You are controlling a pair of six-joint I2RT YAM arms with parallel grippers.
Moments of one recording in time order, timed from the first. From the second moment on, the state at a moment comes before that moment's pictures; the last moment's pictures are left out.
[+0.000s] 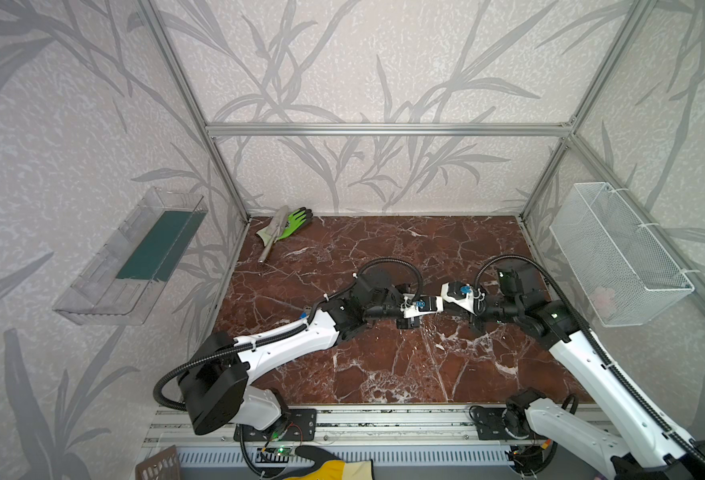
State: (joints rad) left arm -0.90 1.43 0.95 0.19 0.49 0.60; right arm 0.38 0.94 0.93 -0.74 -0.63 -0.73
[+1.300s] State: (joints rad) left arm -0.82 1.46 0.87 0.68 0.71 0.14; right arm 0.31 0.71 0.66 -0.13 -0.78 -0.42
